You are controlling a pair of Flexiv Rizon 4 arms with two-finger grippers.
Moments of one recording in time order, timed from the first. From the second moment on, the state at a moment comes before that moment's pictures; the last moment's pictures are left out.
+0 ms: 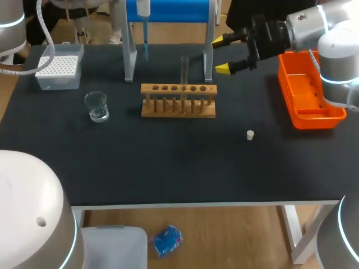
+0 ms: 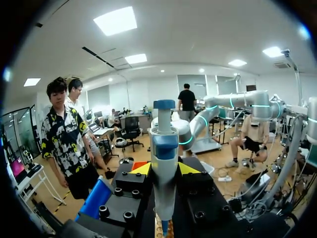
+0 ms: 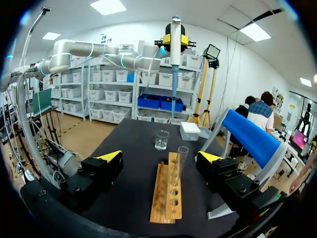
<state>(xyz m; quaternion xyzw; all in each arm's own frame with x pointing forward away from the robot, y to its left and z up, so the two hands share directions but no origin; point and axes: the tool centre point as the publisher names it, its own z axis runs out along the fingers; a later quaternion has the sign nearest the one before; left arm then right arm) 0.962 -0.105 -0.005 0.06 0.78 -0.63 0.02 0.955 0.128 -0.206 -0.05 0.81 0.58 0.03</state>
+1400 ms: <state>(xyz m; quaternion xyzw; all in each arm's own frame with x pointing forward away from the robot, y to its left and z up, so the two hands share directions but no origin) 0.987 -0.211 0.027 0.05 0.75 -0.65 -0.04 0.955 0.128 -0.206 -0.05 0.81 0.58 0.03</state>
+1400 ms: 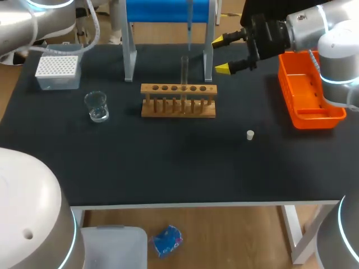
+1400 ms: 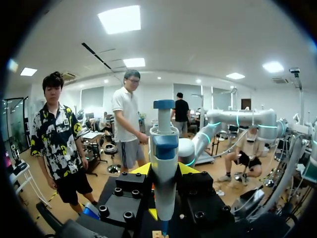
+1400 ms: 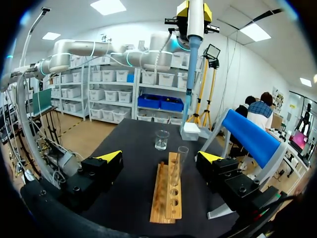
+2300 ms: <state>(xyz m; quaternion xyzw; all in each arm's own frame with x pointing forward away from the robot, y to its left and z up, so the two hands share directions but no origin) 0.995 -0.208 0.023 0.05 0.75 -0.65 -0.05 0.955 0.128 -0.206 -0.05 0.81 0.58 0.03</state>
